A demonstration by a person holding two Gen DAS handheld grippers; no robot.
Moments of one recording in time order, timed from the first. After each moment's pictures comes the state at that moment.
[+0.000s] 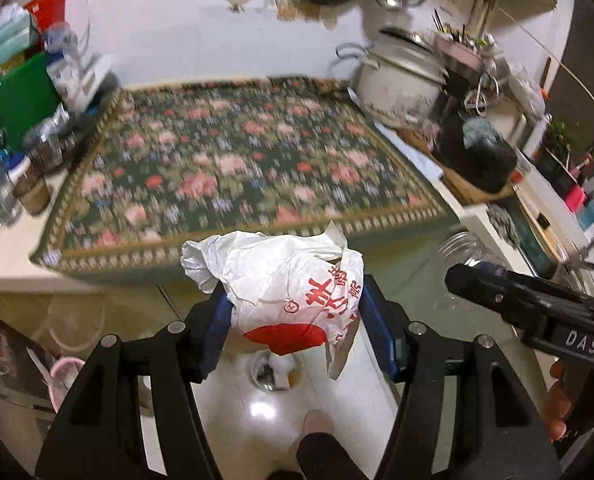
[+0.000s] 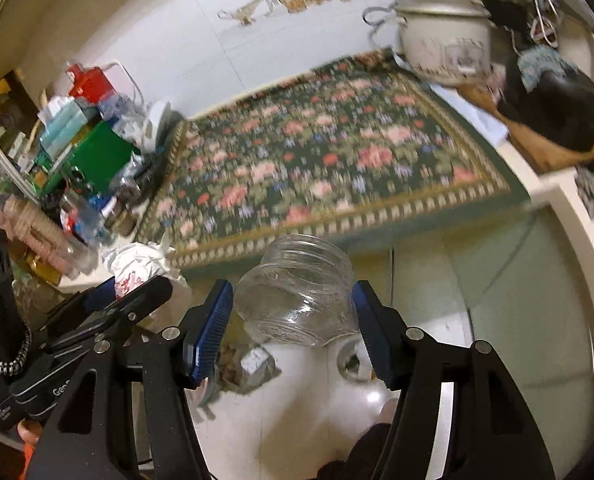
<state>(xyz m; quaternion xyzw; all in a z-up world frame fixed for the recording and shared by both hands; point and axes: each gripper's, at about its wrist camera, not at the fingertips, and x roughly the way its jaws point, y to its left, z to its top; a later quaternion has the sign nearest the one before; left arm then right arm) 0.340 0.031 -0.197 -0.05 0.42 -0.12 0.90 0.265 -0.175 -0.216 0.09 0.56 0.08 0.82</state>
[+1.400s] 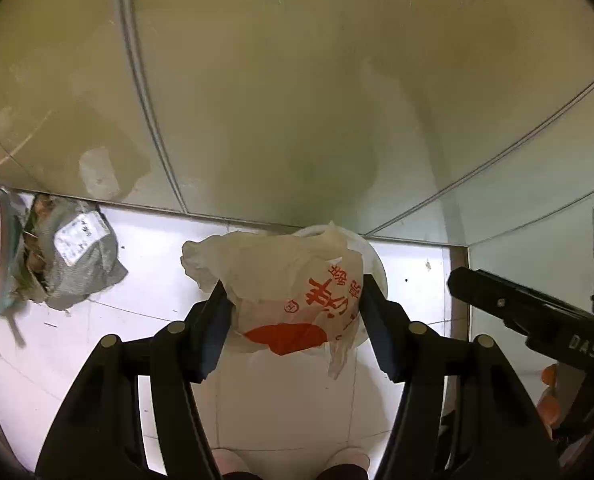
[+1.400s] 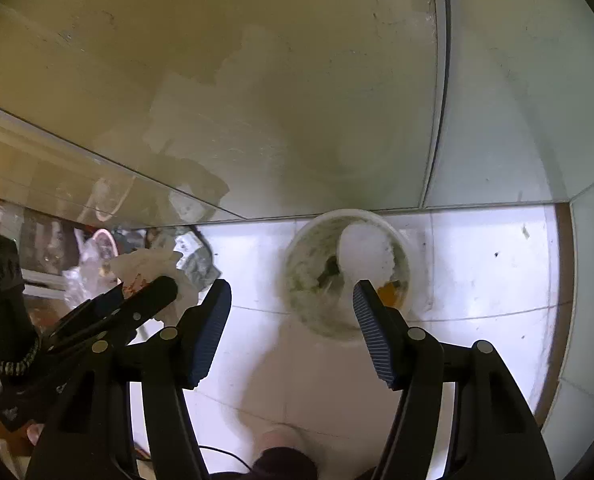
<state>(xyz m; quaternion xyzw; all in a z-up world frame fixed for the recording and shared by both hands) 0.379 0.046 -0.748 -0.16 0.57 0.00 0.81 0.221 -0.221 -0.718 0.07 0.71 0.14 0.69</state>
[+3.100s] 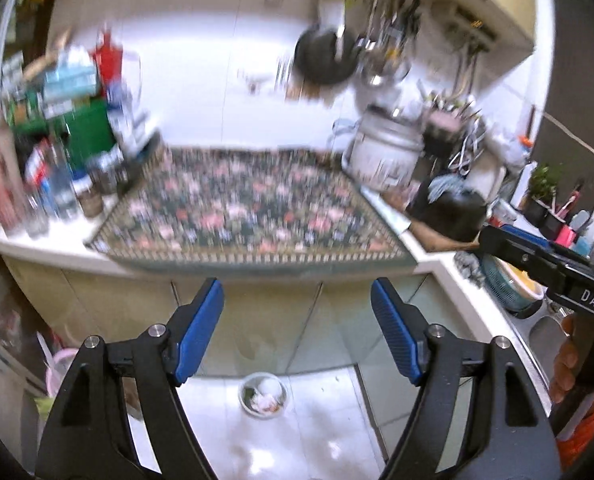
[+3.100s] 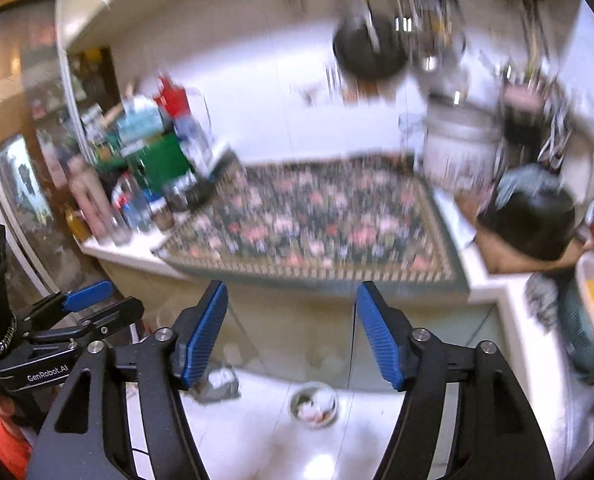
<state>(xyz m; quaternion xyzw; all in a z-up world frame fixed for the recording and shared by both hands) 0.155 -0.023 -0.079 -0.07 0.28 -0.04 0.96 0.169 -0.236 -0.072 -0.01 0.39 0.19 0.90</state>
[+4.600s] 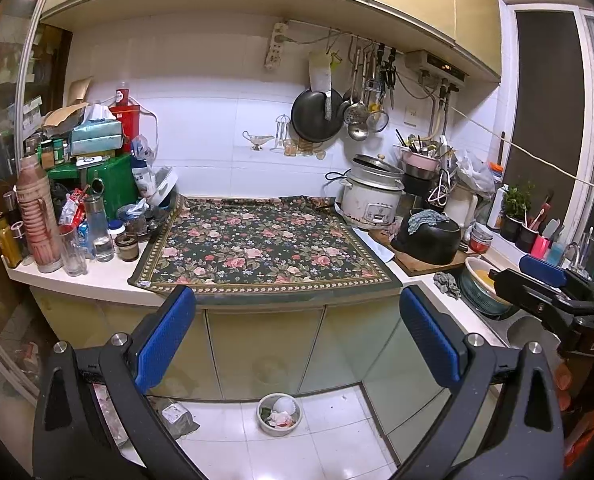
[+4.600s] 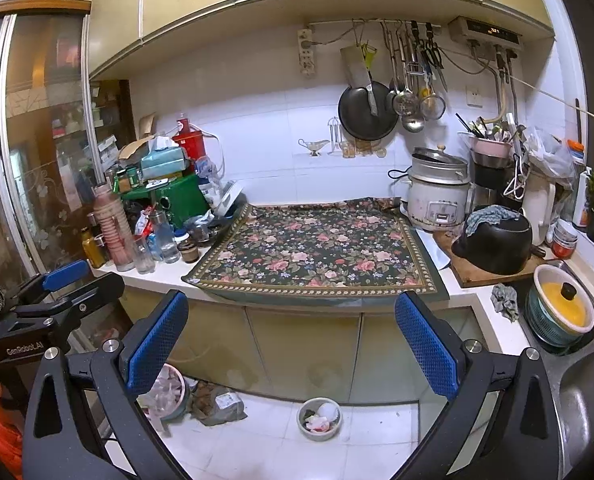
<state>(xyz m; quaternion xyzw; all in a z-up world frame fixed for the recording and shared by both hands) 0.041 0.017 -0.016 -0.06 0.22 -0.05 0.97 0.067 -0.192 -0.009 -0.02 0.34 0.15 0.93</state>
